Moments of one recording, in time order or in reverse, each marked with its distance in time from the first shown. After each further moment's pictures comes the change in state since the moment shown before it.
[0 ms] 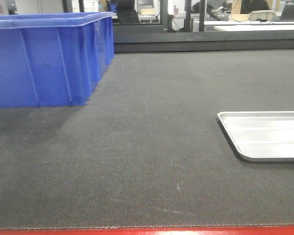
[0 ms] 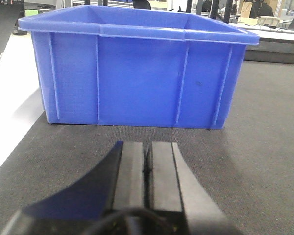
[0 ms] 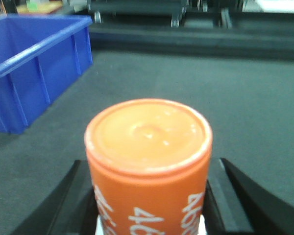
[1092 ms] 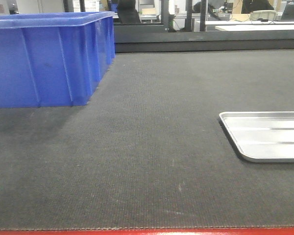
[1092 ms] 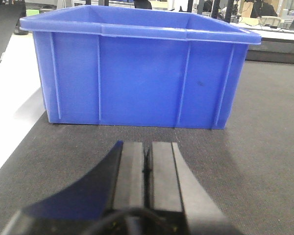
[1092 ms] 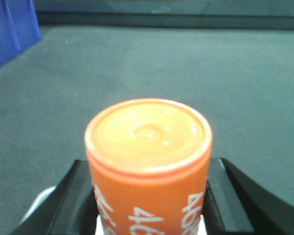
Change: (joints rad) left arm 0.000 0.000 0.000 0.000 0.000 0.000; right arm -0.154 0.885 0.419 -0.055 -1.339 0.000
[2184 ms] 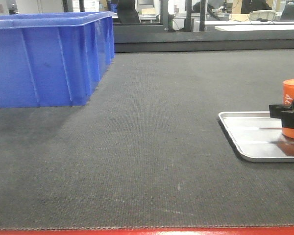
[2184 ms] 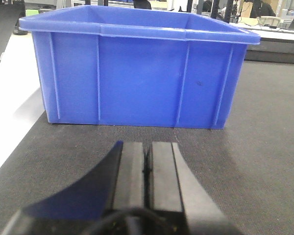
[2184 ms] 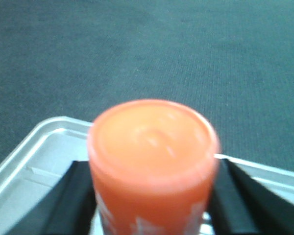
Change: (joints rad) left arm 0.000 0.000 0.000 0.000 0.000 0.000; right arm -0.003 0.369 -0.002 -0.091 -0.236 -0.045
